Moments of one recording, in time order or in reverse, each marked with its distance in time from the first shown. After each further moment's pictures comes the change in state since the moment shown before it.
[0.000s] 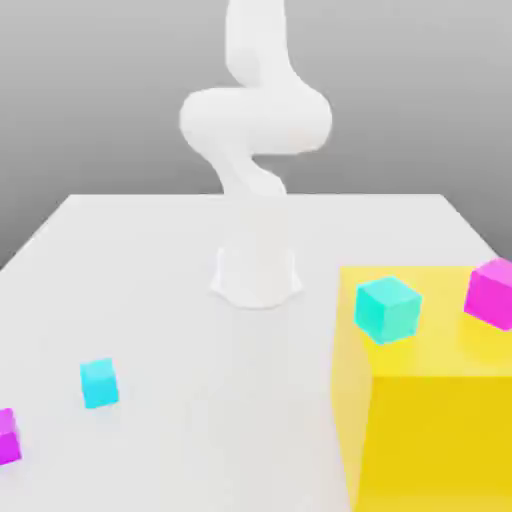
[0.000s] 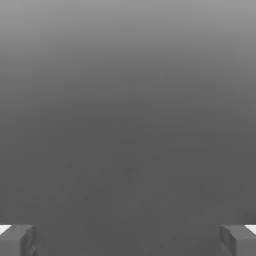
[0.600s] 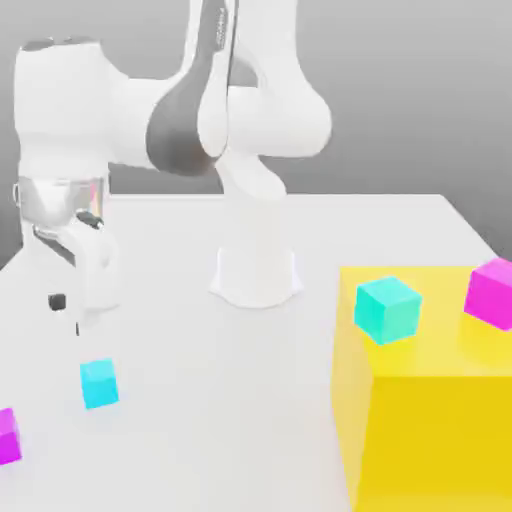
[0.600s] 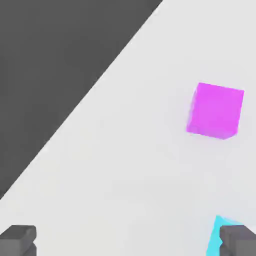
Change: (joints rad) arm -0.337 0.666 -0.182 -0.380 0.024 0.426 0.402
